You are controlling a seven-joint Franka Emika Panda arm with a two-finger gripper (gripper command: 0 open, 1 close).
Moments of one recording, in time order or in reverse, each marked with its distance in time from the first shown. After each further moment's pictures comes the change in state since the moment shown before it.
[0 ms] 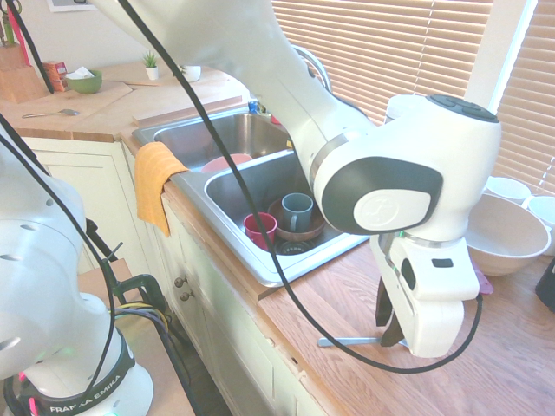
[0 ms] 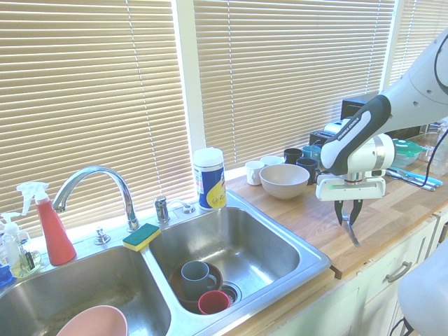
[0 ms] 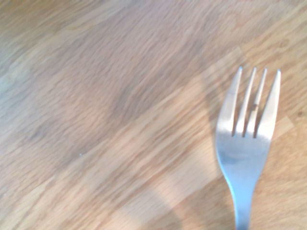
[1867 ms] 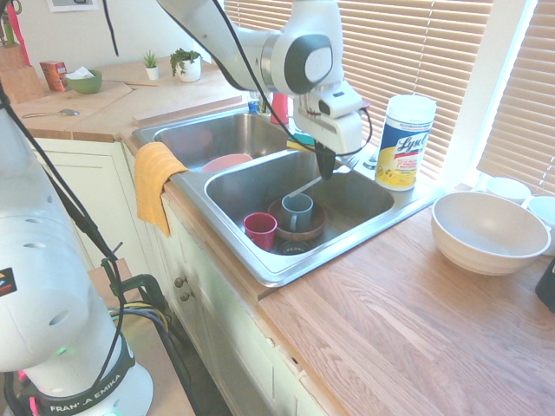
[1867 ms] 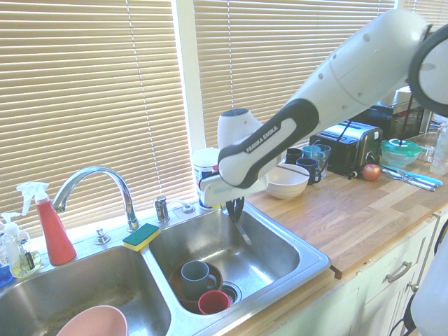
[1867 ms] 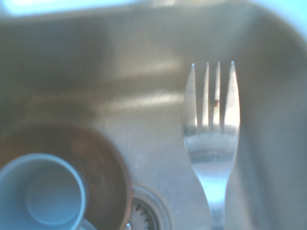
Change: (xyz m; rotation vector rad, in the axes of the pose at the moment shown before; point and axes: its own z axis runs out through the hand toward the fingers) arm -0.303 -0.192 -0.031 0.150 0.123 -0.470
